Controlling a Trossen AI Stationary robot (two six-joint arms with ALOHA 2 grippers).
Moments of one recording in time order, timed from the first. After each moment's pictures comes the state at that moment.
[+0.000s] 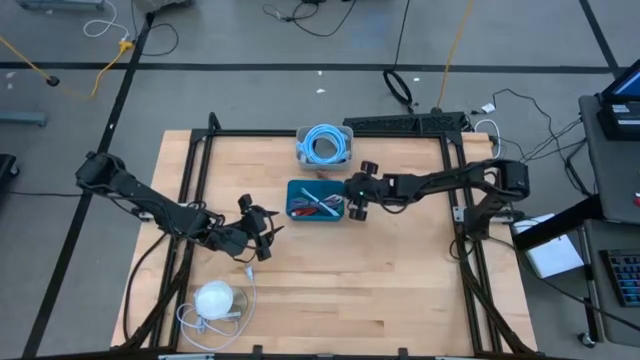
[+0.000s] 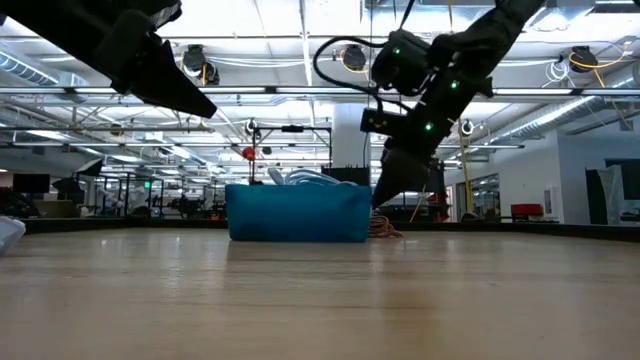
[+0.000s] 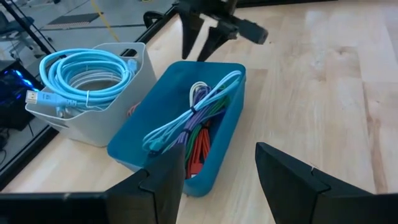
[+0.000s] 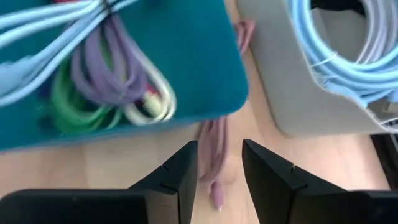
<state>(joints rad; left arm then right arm) -0.42 1.18 0.56 -0.01 -0.76 -0.27 -0.17 1.66 0.88 -0.10 0.33 -0.14</state>
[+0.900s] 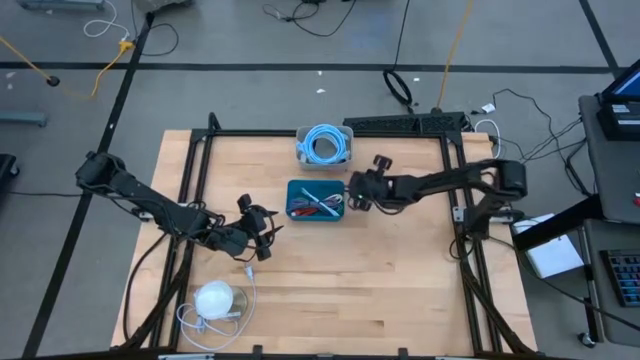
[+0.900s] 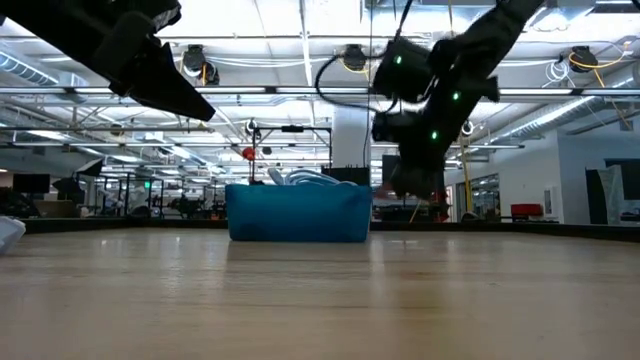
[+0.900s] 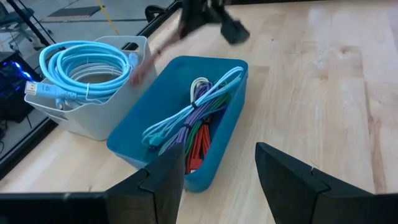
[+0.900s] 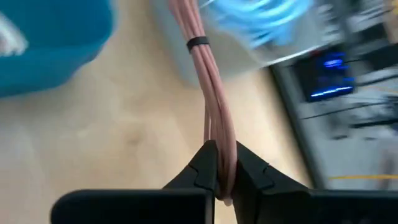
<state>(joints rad) -0.42 1.18 0.56 -0.03 -0.76 -0.31 -0.17 1.68 0.88 -0.21 0.70 -0.06</state>
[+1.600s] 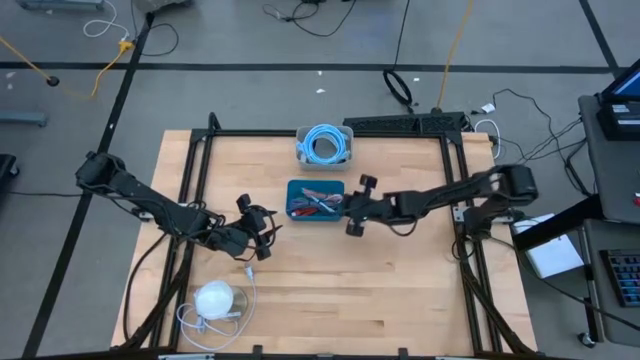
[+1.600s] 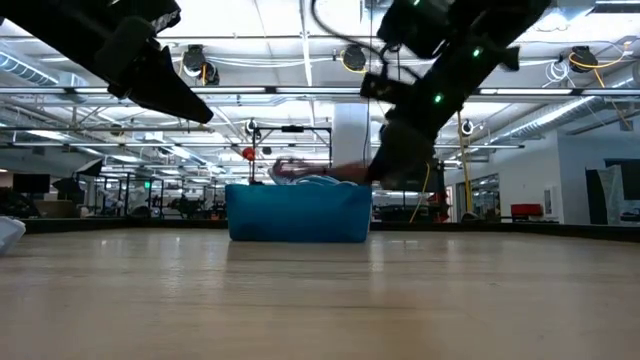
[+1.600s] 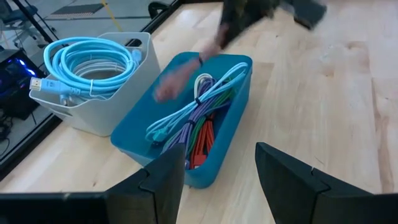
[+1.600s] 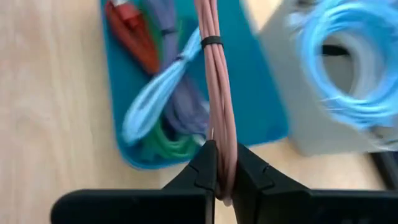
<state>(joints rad) -0.41 1.18 0.56 -0.05 -0.77 -0.32 0.02 1.61 0.88 -0.10 0.50 -0.02</state>
